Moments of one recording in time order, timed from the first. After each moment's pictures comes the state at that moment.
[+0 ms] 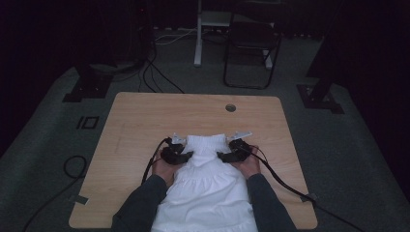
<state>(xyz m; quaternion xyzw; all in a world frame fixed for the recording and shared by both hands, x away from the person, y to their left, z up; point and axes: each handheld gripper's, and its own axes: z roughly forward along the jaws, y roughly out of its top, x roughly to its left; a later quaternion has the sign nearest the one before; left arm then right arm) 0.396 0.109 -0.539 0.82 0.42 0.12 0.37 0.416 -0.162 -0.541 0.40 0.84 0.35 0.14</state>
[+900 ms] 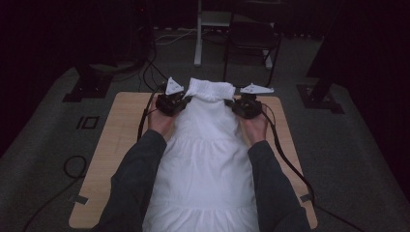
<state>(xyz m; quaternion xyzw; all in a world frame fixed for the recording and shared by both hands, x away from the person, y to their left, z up) 0.451 0.109 -0.349 0.78 0.32 0.27 0.46 0.458 -0.171 -0.365 0.38 0.75 0.50 0.21</state>
